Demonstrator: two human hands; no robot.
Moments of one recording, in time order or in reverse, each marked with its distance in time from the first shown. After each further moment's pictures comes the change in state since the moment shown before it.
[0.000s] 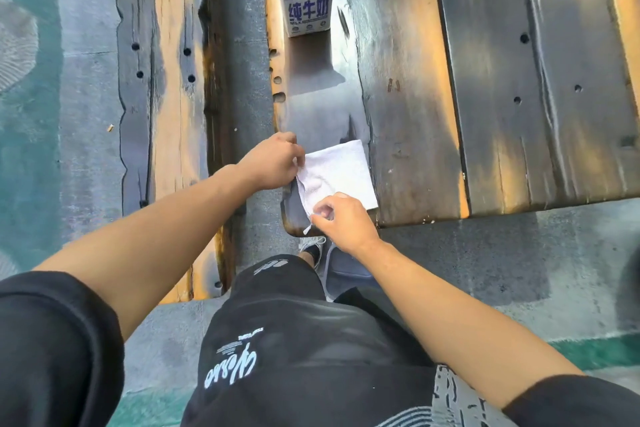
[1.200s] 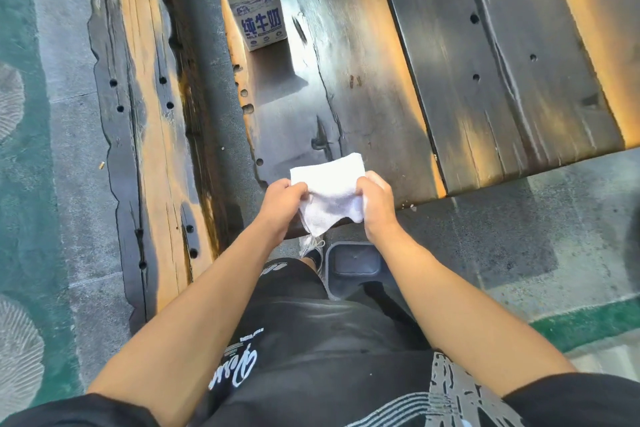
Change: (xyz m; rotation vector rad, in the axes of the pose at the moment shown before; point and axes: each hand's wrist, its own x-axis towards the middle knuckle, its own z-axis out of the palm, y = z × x) left_hand -0.020 0.094 0.056 -1.236 0.137 -0.796; right_hand -0.017 0.030 -0.052 1.008 0.406 0.346
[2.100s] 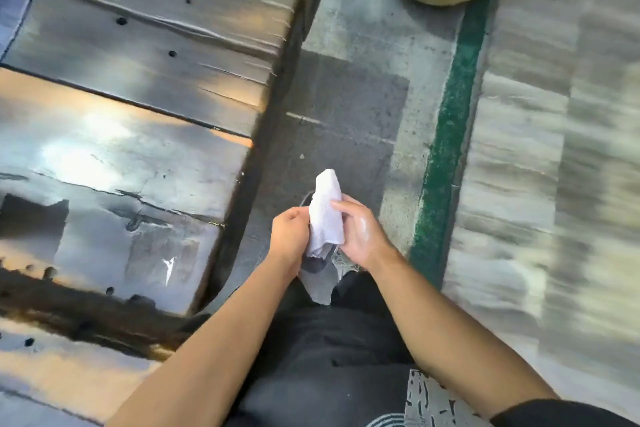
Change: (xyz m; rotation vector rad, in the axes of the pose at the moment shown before) left_hand -0.116 -0.093 0.161 0.695 -0.580 0.065; right_hand -0.157 0.146 -0.136 1.207 0.291 -0.026
